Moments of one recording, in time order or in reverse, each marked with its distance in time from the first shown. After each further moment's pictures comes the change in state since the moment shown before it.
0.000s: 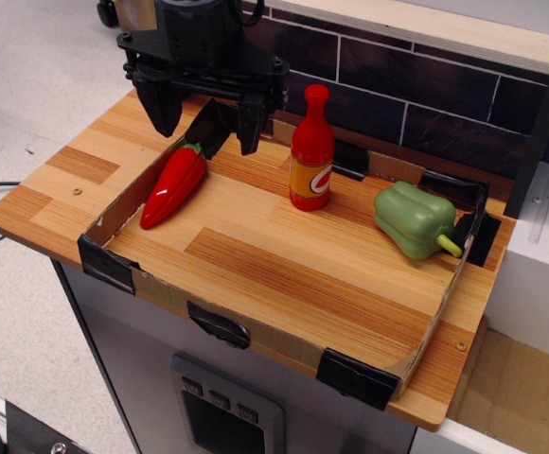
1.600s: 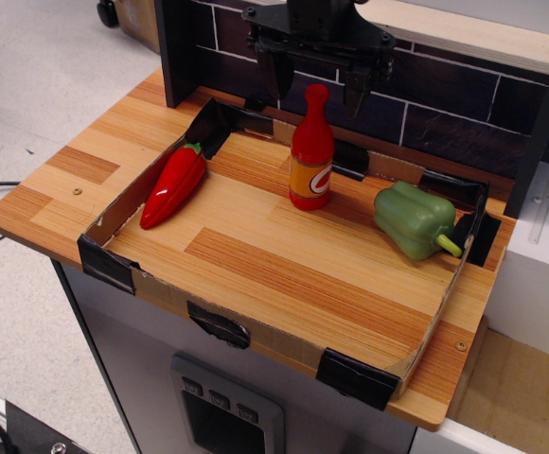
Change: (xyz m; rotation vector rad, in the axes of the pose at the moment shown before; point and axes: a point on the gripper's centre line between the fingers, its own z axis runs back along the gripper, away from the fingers) arm 0.067 -0.059 -0.022 -0.053 -0.112 -0.115
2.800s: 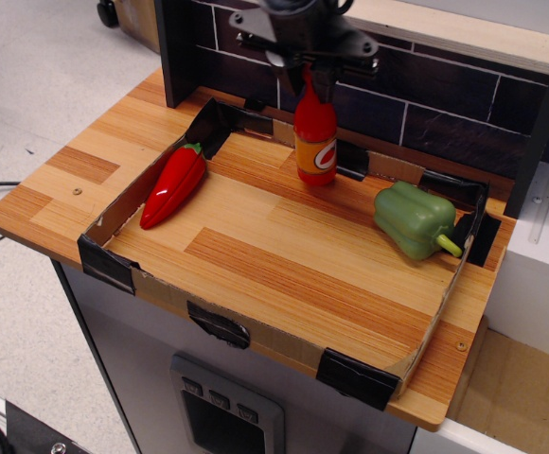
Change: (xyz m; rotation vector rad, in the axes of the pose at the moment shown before) arm 0.007 0.018 -0.006 -0.042 -0.243 -0.008
